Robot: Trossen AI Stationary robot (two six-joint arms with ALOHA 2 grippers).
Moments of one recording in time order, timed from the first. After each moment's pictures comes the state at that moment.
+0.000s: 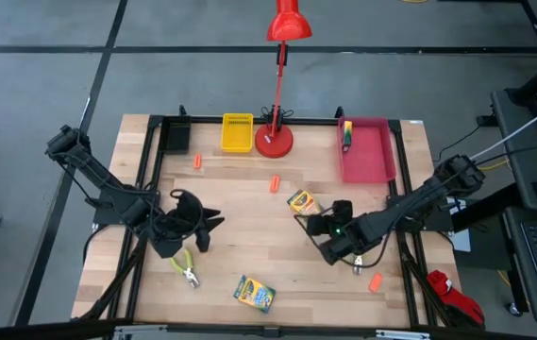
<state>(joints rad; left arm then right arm) -0.68 1.11 0.77 -0.42 -0.91 -1.13 0.52 1.59 0.92 -0.70 0.65 2.07</state>
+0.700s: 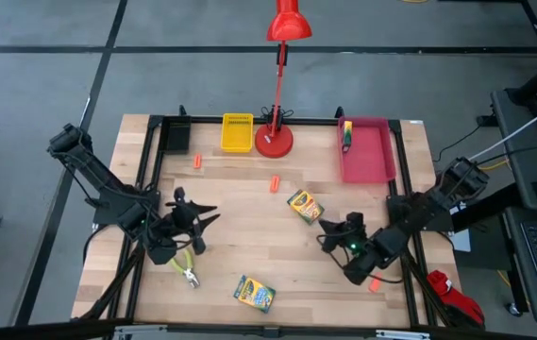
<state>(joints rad) -0.75 1.11 0.74 -0.42 -1.10 -0.75 0.75 1.59 0.61 -0.17 1.17 1.88</state>
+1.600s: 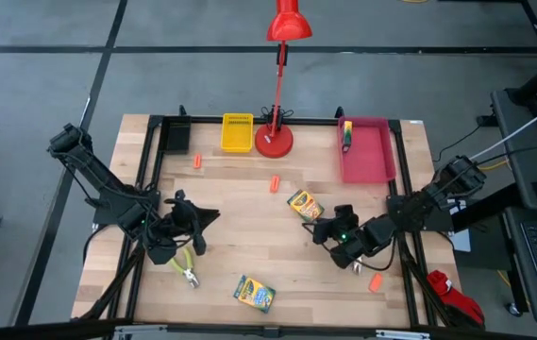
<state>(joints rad) -0.75 1.12 0.74 -0.39 -1.09 -0.92 0.59 1.59 0.62 -0.21 0.85 1.80</state>
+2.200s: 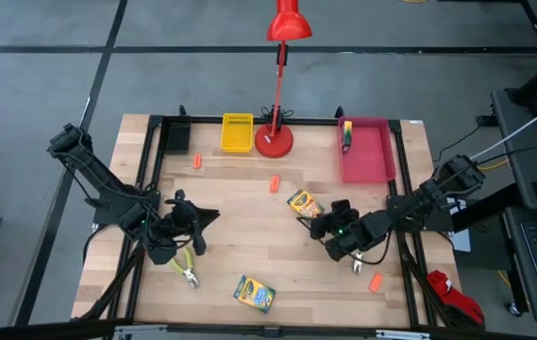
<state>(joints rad) -0.75 1.12 0.74 -0.40 -1.08 -0.90 0.52 1.59 0.65 -0.30 0.77 1.73</state>
